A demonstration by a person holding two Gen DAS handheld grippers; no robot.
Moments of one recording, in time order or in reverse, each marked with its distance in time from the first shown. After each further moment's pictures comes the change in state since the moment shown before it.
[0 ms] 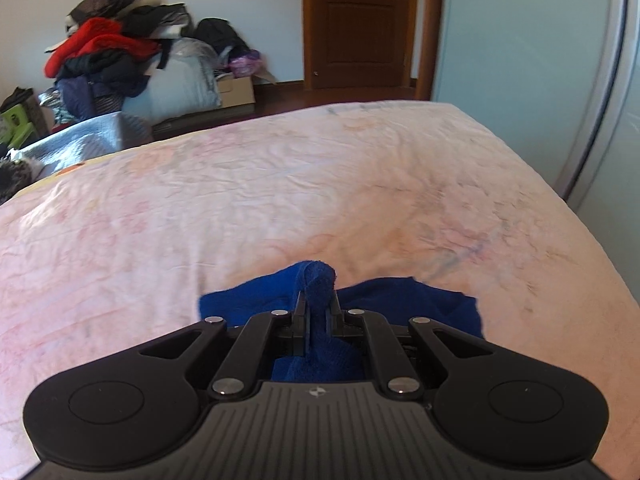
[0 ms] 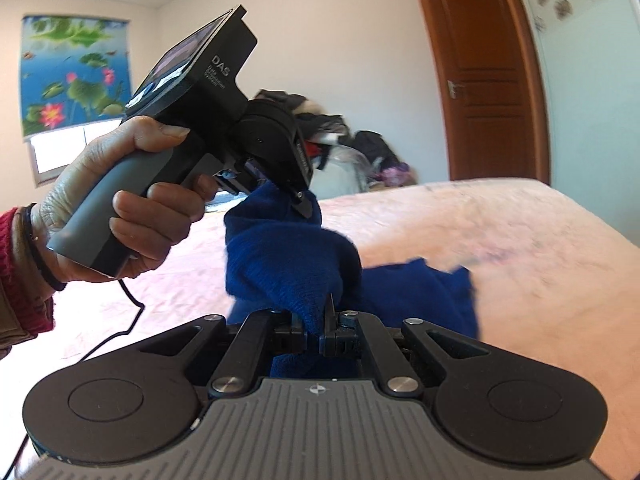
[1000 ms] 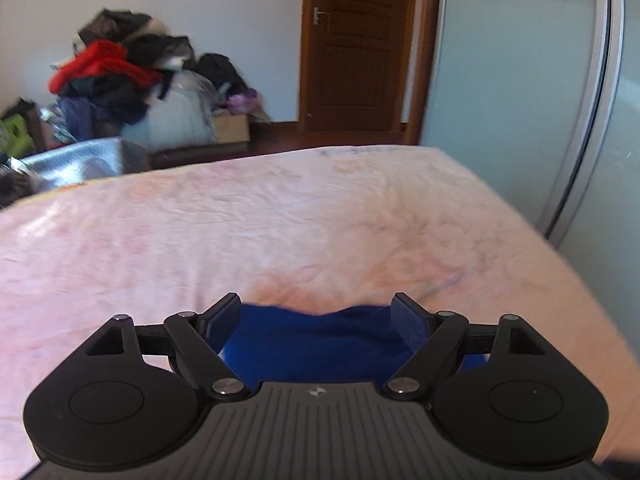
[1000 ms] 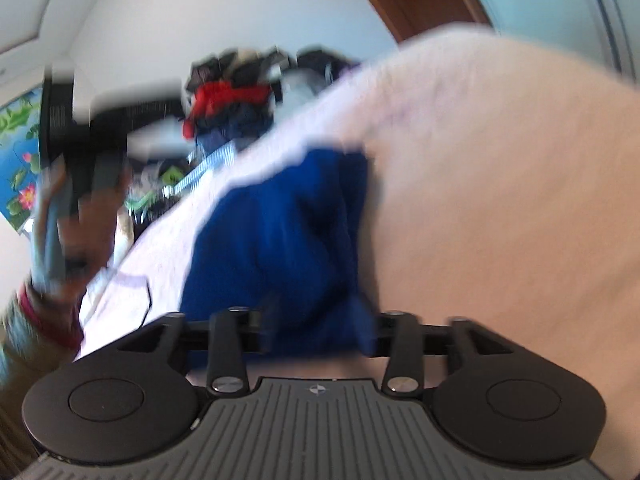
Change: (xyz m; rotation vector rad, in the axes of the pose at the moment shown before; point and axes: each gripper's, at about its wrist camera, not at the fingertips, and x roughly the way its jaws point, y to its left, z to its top) left arm -0.042 0.010 -0.025 -0.028 -0.151 -0.009; right arm -0.030 -0.111 -0.003 0.396 0.160 0.063
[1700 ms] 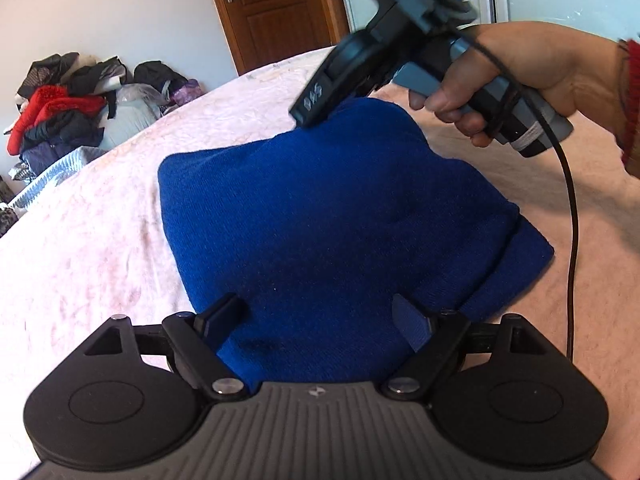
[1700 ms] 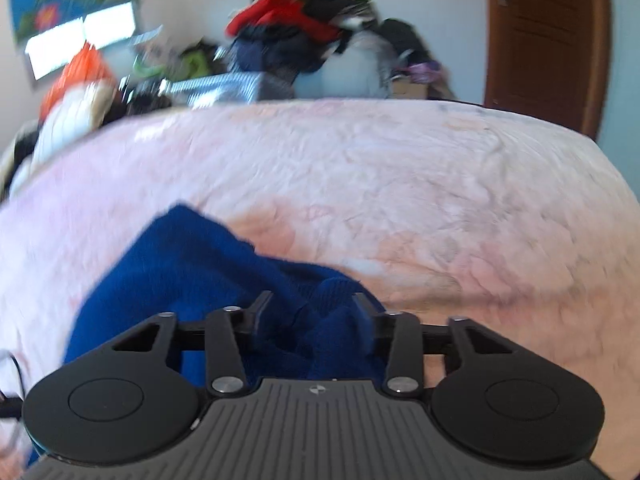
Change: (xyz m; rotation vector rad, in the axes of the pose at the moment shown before) left arm -0.021 -0.044 -0.147 0.325 0.092 -0.038; right arm 0.228 0.067 0.097 -0.589 0.321 -0.079
